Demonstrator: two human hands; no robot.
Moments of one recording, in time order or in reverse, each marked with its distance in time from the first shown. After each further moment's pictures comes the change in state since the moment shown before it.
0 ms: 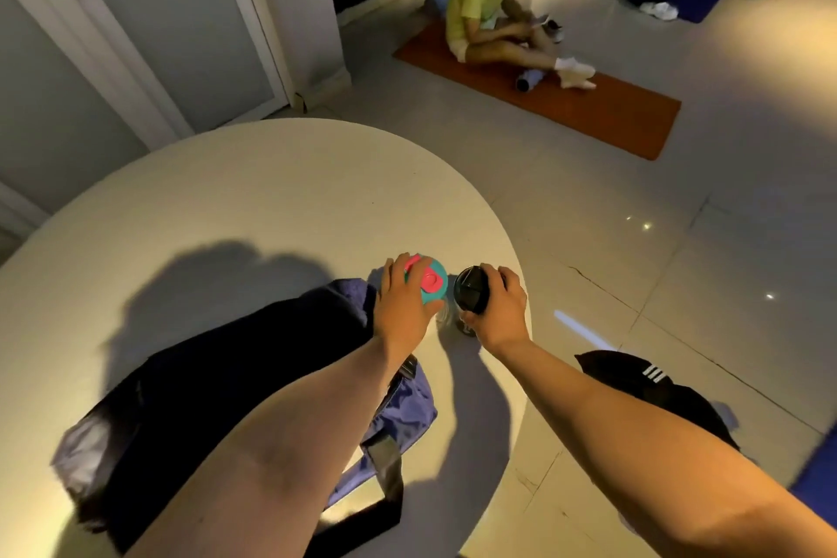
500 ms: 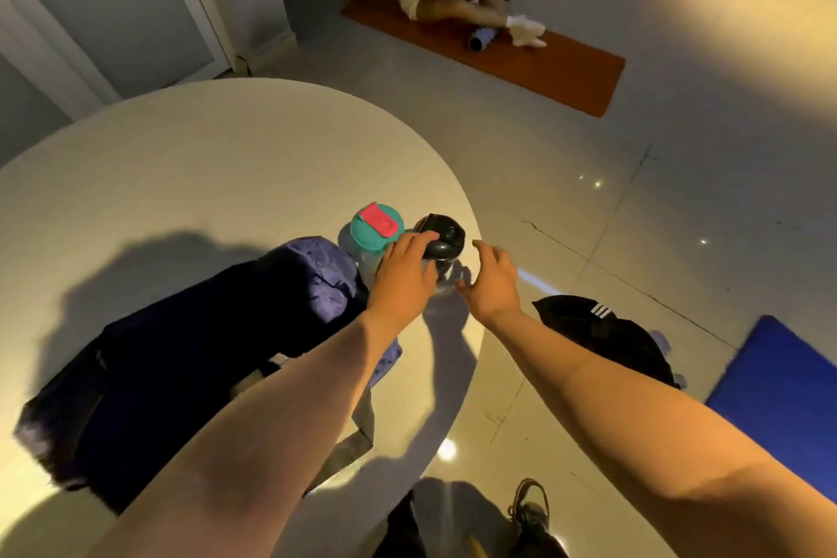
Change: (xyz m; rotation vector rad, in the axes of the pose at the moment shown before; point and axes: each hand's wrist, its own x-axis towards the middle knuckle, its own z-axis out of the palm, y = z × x) left_hand -0.060 0.067 -0.016 -0.280 -0.067 0.171; right_hand -0.059 0.031 -0.037 -0.044 -0.004 0.123
